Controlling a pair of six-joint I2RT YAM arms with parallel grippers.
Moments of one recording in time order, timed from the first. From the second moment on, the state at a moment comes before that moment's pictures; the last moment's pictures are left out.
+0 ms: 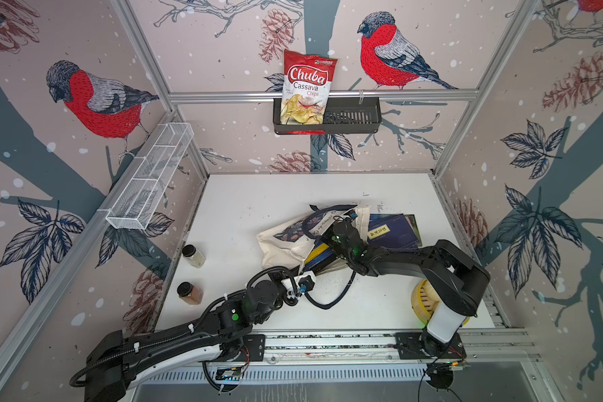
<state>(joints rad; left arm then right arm) -1.11 0.65 0.23 0.17 -0.41 0.62 0.89 1.73 0.84 0.53 0.24 1.12</state>
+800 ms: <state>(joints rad) -1.00 0.72 0.23 0.29 -0.53 0.55 1.15 1.49 0.52 0.64 0.58 1.12</state>
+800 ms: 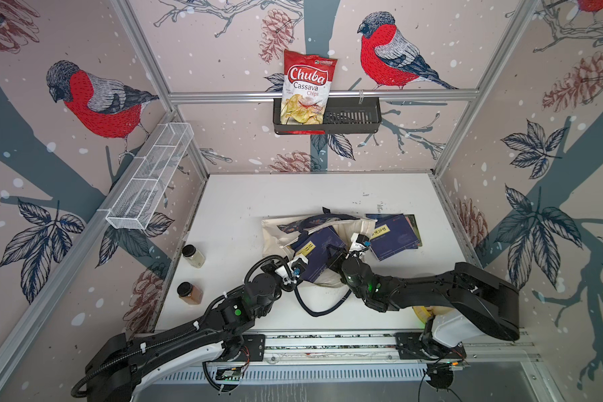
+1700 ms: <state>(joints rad) -0.99 0.72 0.25 0.28 -0.58 0.48 1.29 0.89 0.55 0.45 0.77 0.68</state>
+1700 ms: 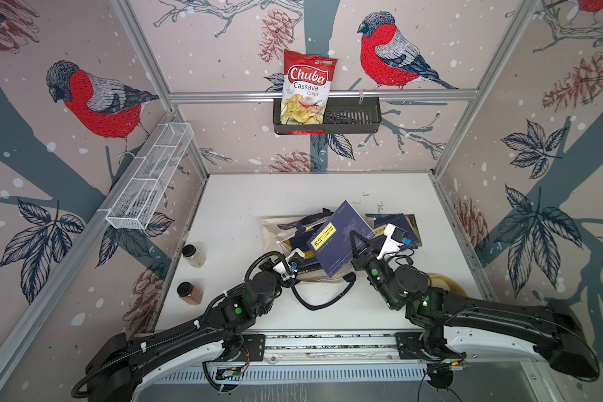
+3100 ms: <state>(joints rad) -0.99 0.73 0.26 0.27 -0.58 0.48 -0.07 0.96 0.45 0.27 -0.25 1.11</state>
